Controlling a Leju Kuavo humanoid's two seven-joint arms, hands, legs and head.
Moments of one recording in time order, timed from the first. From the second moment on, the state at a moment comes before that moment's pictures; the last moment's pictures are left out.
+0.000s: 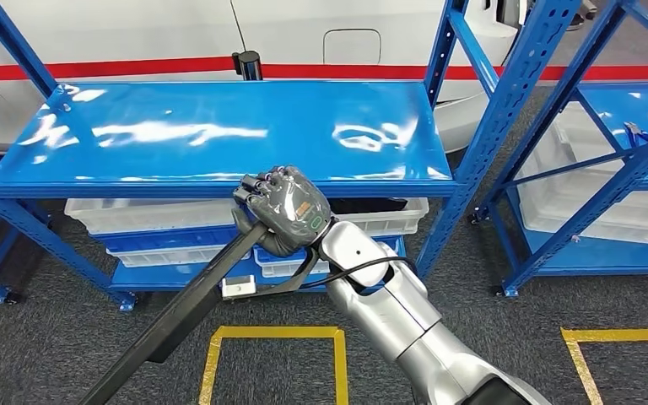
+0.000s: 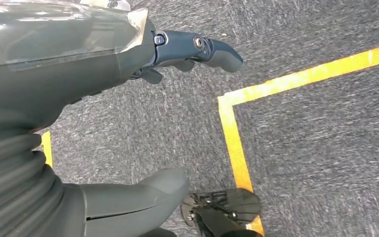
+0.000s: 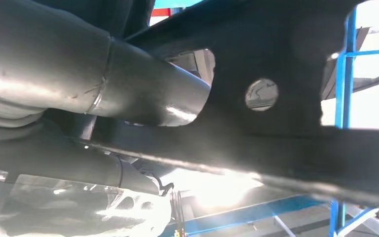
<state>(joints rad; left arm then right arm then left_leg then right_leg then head) -0.10 -0.14 0.42 -0.20 -0.57 0.35 -0.32 -0.71 0.22 0.74 -1.00 1.05 -0.43 -0.32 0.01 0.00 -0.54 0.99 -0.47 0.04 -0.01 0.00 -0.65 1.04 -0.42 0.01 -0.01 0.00</state>
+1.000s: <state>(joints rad) -0.11 -0.15 0.42 -0.20 -0.61 0.35 -0.32 -0.73 0.19 0.67 -0.96 1.12 -0.46 -0.25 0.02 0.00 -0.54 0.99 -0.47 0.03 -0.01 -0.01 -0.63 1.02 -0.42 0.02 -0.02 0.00</state>
